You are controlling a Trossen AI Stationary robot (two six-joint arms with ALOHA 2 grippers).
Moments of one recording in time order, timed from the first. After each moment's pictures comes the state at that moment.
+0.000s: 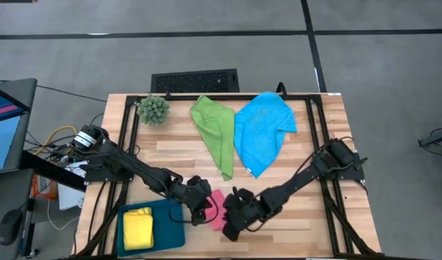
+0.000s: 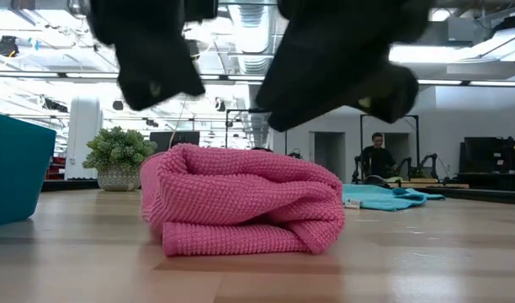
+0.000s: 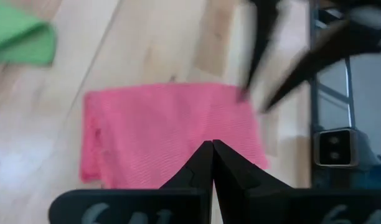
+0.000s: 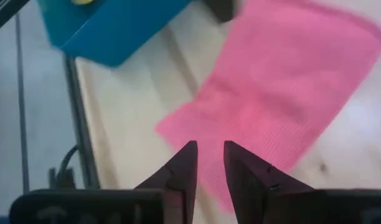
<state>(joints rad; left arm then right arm) -0.43 1.65 0.99 -0.12 -0.12 -0.74 0.55 1.99 1.34 -0.25 0.25 0.94</state>
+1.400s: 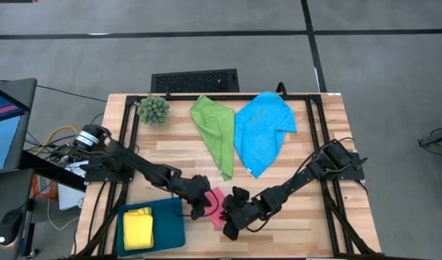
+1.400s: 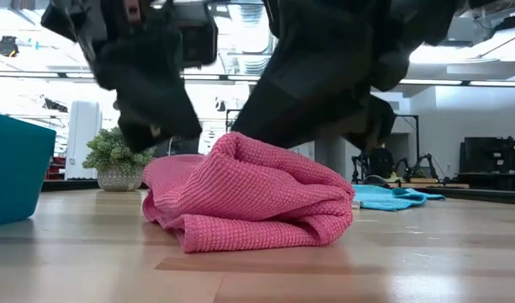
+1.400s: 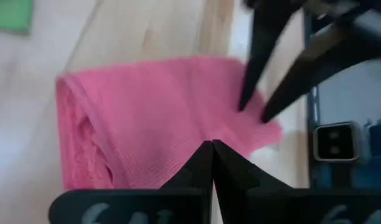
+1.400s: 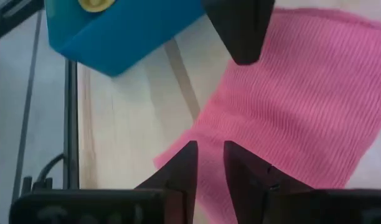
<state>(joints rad) -0.37 1.68 0.85 0.12 0.03 -0.76 0.55 2.02 1.24 -0.01 0.29 0.81</state>
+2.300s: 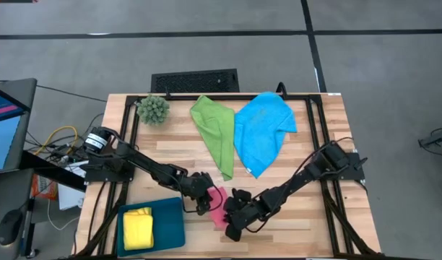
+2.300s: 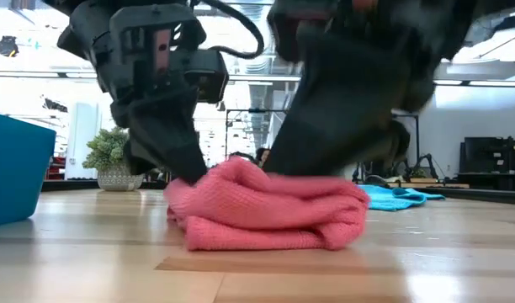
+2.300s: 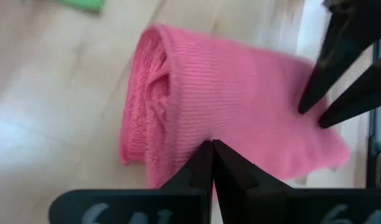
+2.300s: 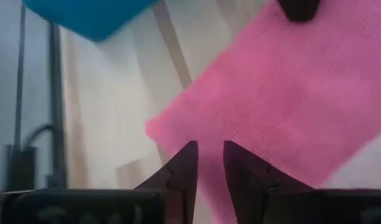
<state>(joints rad) -0.33 1.76 0.87 0.06 -0.01 -0.81 0.54 2.03 1.23 -0.07 0.21 0.82</state>
